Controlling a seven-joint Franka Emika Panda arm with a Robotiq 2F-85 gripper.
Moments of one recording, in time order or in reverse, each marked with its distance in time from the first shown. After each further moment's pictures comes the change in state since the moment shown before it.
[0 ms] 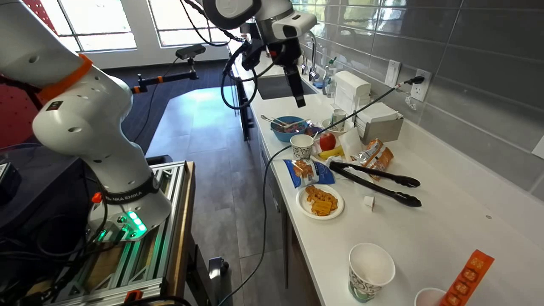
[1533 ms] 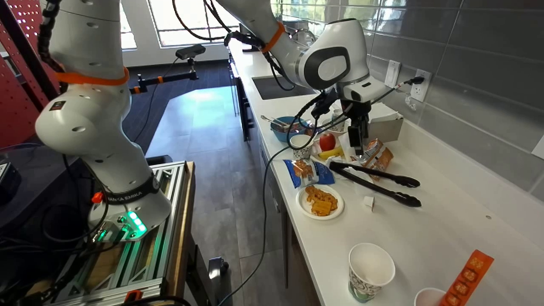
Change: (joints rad) arm 0.044 0.739 -0.149 0.495 -0.275 0.205 0.639
